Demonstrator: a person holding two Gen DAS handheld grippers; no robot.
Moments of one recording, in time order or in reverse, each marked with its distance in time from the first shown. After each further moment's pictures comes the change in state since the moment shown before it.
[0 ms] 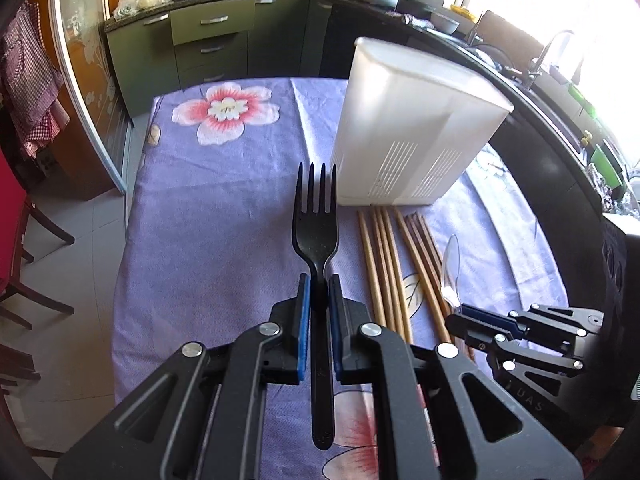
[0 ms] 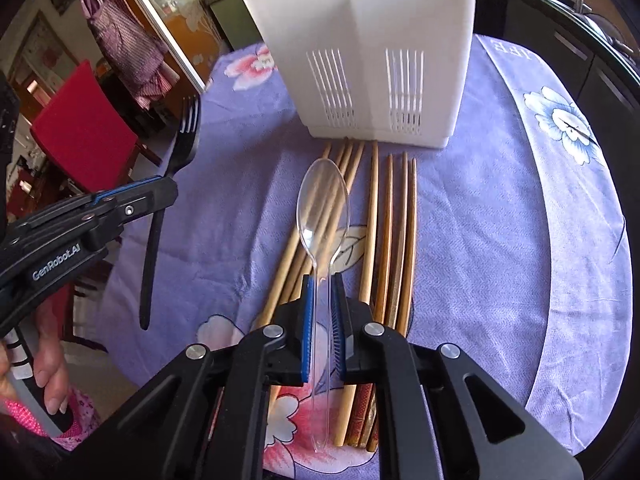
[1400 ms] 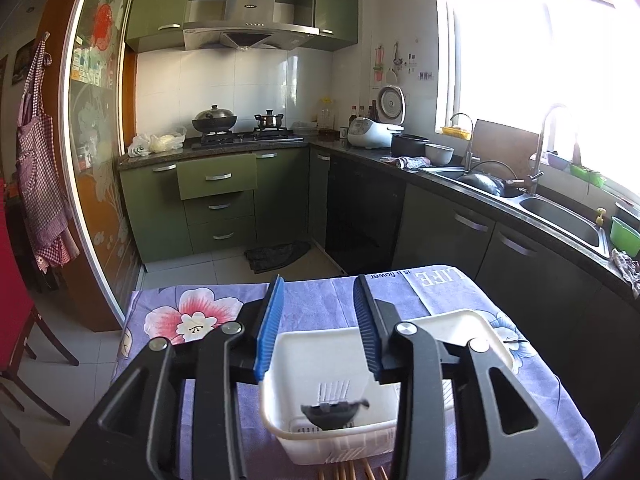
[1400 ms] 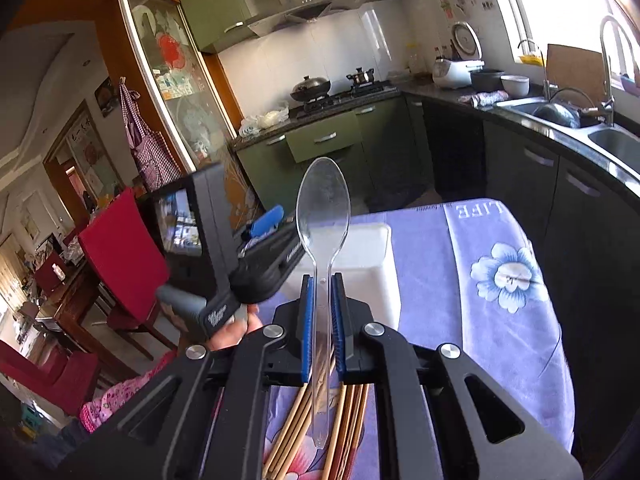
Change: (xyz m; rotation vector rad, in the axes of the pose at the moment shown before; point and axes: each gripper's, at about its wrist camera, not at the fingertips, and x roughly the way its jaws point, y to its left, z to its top) left arm 0.029 -0.072 0.124 0.062 -0.564 0.113; right arm -0.157 -0.030 0.068 -0.001 -0.514 0.050
